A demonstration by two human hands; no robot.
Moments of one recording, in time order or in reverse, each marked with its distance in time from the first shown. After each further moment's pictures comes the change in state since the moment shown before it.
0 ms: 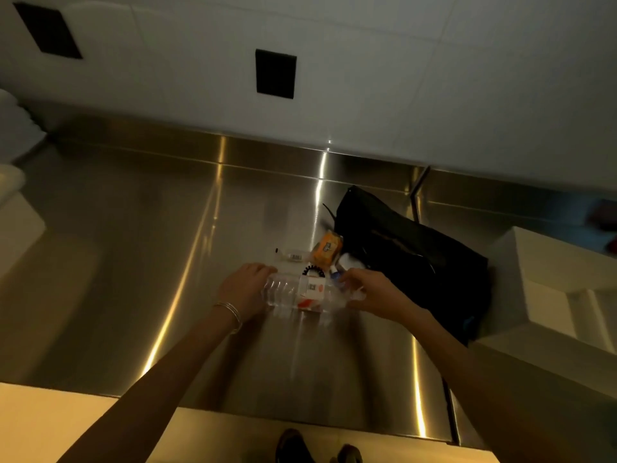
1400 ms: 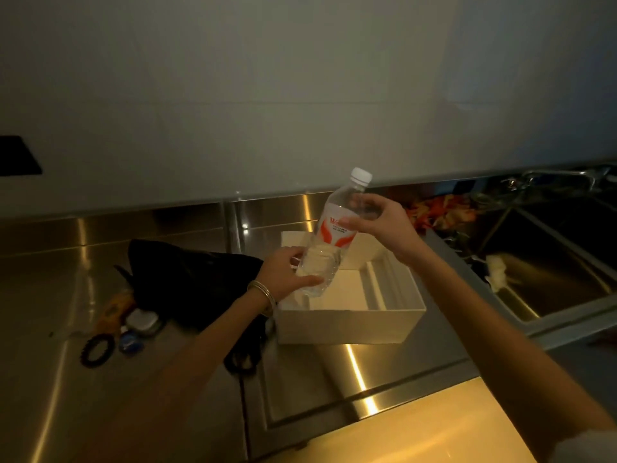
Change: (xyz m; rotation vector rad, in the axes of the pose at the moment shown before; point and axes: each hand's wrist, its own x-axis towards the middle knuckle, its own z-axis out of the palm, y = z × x) left_hand 0.110 0.465 0.049 -0.648 -0.139 0.250; right_hand -0.254 0.192 -0.273 0.578 0.753 0.184
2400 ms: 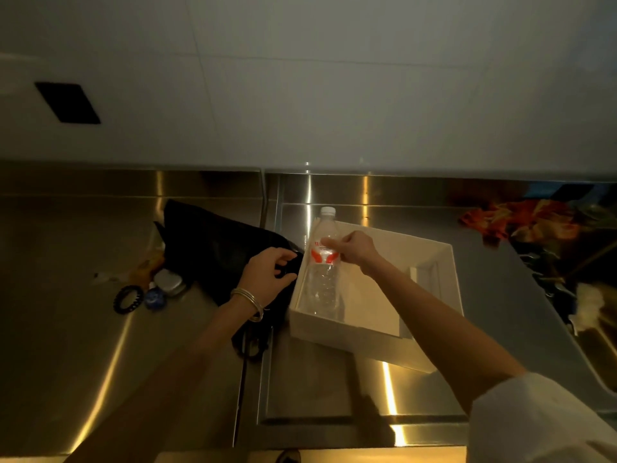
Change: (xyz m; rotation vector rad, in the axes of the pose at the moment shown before) left_hand -0.001 -0.057 -0.006 0.180 0.269 -0.178; right_hand 0.104 0.124 0.107 -0.162 -0.317 0.350
